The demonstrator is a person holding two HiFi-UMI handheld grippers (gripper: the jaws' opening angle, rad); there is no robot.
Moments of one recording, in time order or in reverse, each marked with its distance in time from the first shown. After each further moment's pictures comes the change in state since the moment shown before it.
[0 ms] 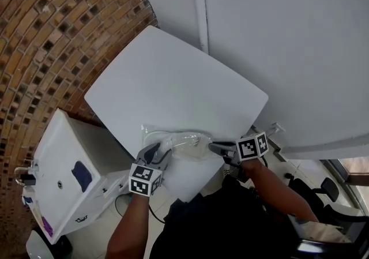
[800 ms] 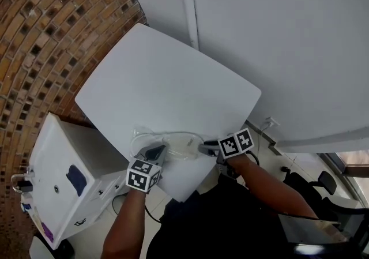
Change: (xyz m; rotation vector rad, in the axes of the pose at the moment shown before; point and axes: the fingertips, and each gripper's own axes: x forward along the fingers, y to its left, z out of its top) left arm 0.028 -0.017 -0.005 0.009 0.142 -0.108; right arm 0.022 -0.039 -0.020 -0.012 0.133 -0.178
